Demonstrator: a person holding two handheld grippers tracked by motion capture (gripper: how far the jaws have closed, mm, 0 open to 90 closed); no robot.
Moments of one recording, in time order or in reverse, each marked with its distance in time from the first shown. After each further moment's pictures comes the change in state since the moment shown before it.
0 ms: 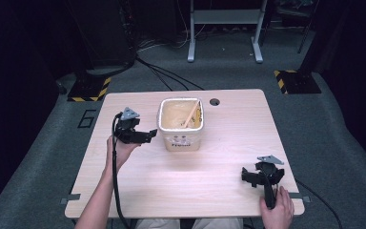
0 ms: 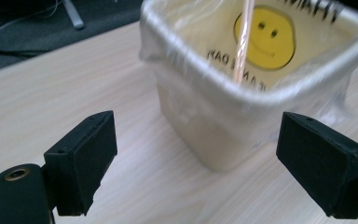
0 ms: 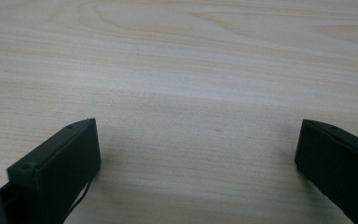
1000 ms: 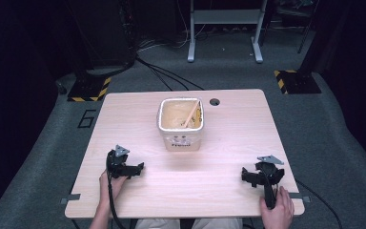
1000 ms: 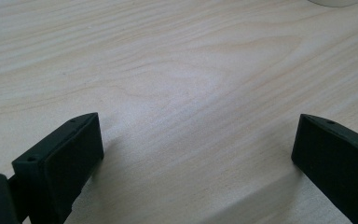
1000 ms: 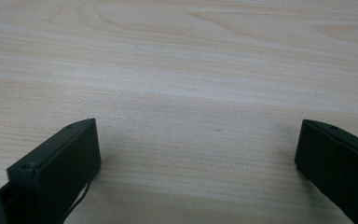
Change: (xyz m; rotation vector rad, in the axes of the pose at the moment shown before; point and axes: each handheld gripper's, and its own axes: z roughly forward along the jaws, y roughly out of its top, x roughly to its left) left arm 0.019 -0.147 0.028 0.145 0.146 -0.112; right arm 0.000 0.000 0.000 0.001 -0.001 0.002
